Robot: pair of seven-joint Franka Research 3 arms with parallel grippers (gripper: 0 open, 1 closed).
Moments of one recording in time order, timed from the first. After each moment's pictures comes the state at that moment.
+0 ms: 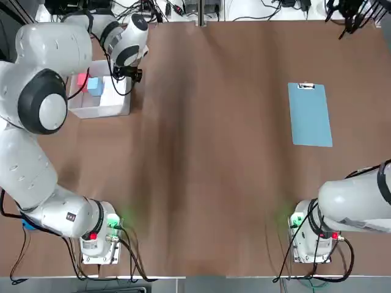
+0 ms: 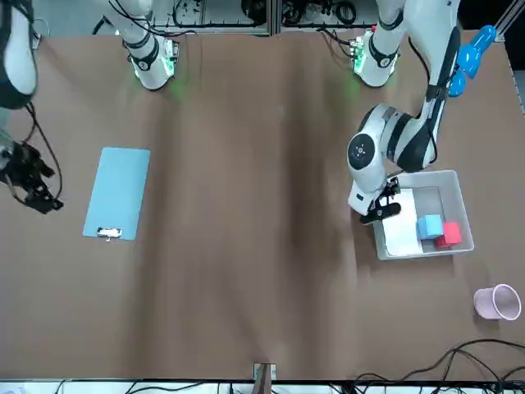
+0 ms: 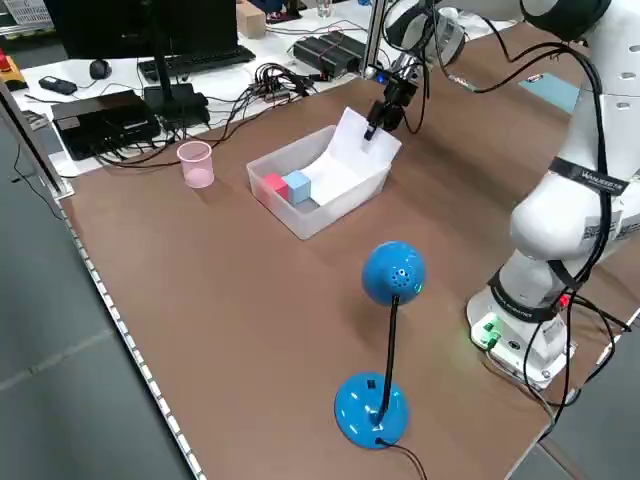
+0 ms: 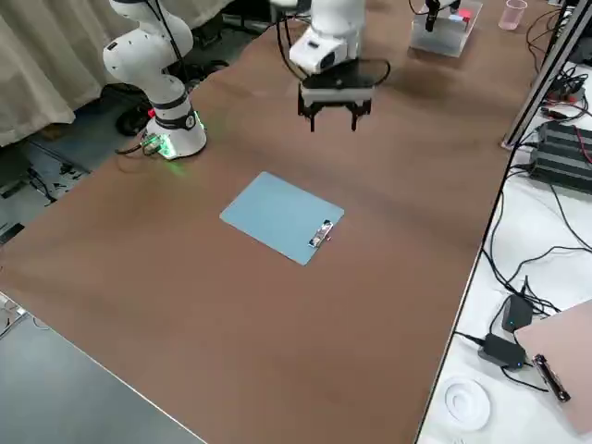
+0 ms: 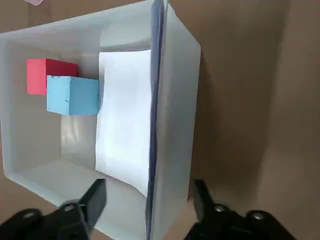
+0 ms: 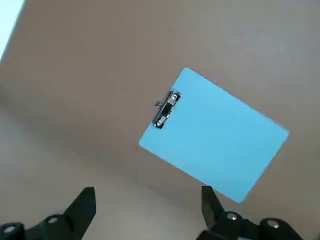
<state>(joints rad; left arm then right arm) -0.32 0.32 -0.07 -2.03 0.58 2.08 -0.85 -0.19 0.09 0.09 -1.81 -0.01 1.92 1.06</state>
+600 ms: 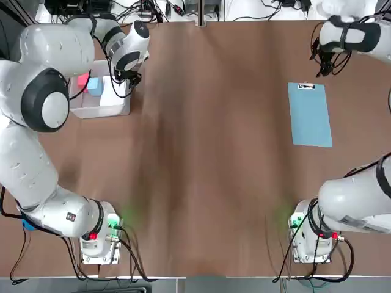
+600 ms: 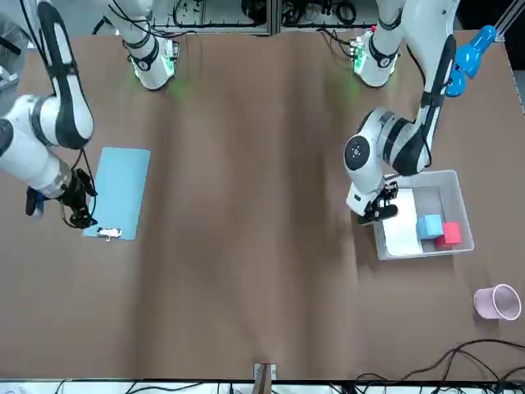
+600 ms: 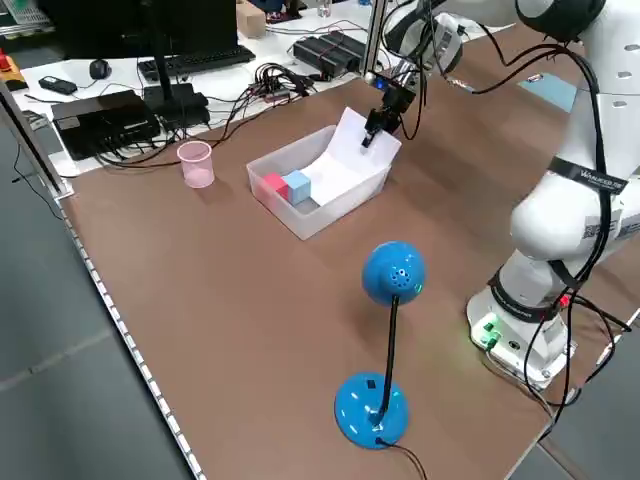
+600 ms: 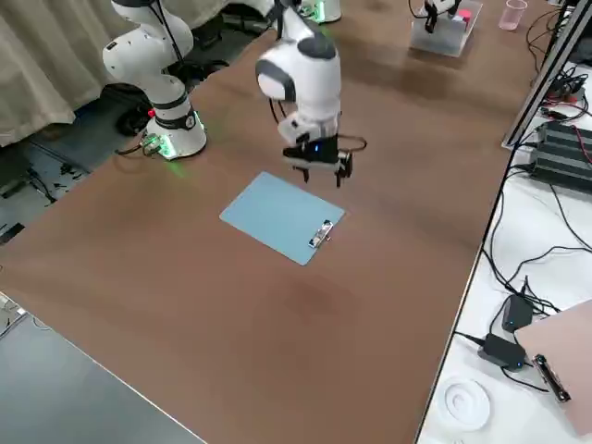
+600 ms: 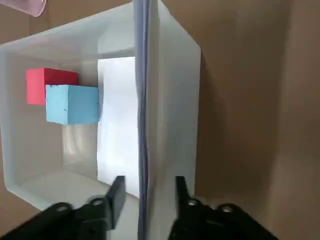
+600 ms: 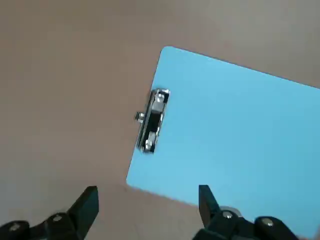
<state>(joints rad) -0.31 0.35 -0.07 -2.04 0.63 2.10 -0.85 -0.23 0.23 0.08 -2.14 -0.01 2.43 1.22</state>
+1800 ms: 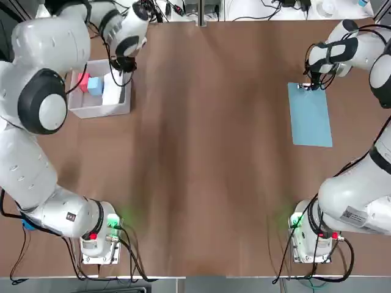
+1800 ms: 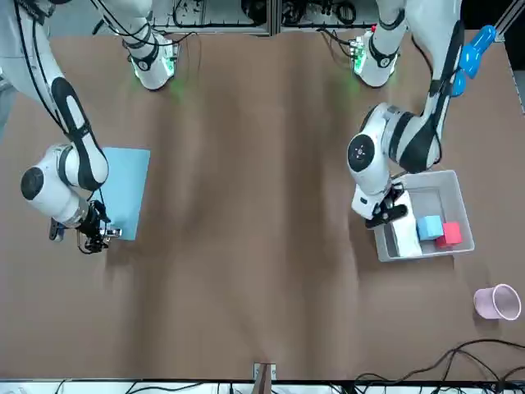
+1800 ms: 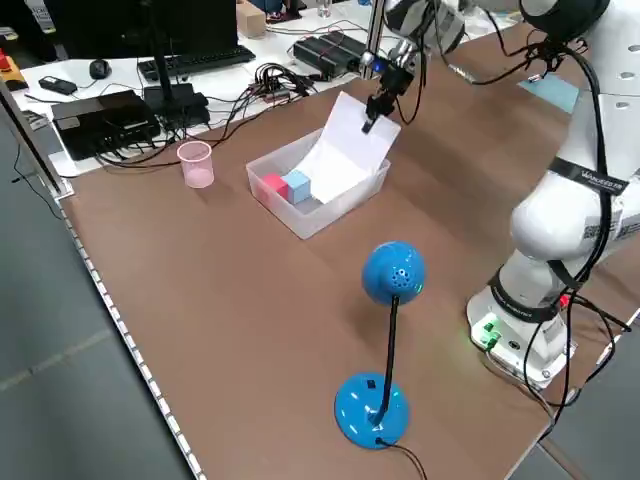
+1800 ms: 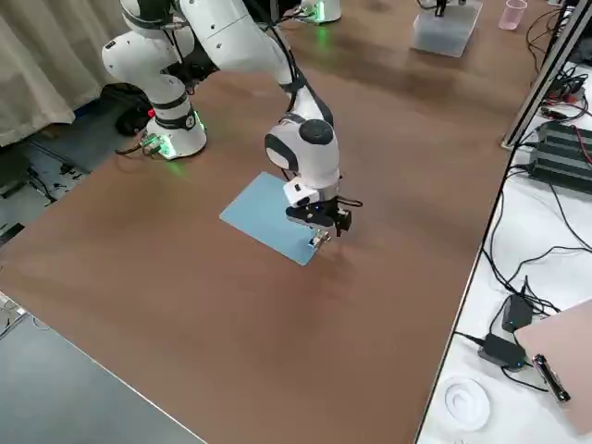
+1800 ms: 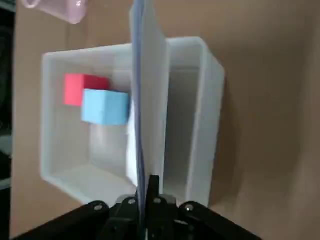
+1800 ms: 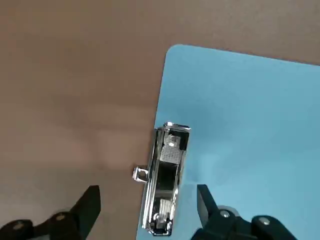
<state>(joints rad) -0.31 0.31 -0.08 -1.90 0.59 1.89 -0.86 -0.28 0.53 0.08 -2.03 -0.01 2.63 1.27</state>
